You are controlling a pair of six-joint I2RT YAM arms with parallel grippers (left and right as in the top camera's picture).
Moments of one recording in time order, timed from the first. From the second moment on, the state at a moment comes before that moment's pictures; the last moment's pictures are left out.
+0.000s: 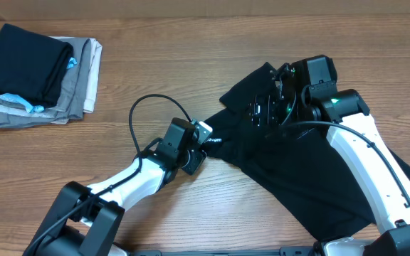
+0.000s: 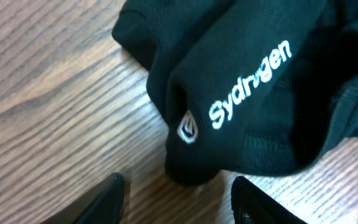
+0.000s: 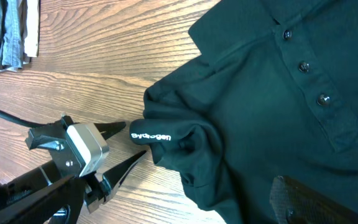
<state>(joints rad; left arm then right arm) -0.52 1.61 0.67 -0.04 0.06 0.12 0.25 1.51 1.26 -0.85 -0.40 0.31</state>
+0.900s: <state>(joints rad) -0.52 1.62 0.67 0.02 -0.02 -0.08 0.25 1.51 1.26 -0.86 -0.40 0.31</state>
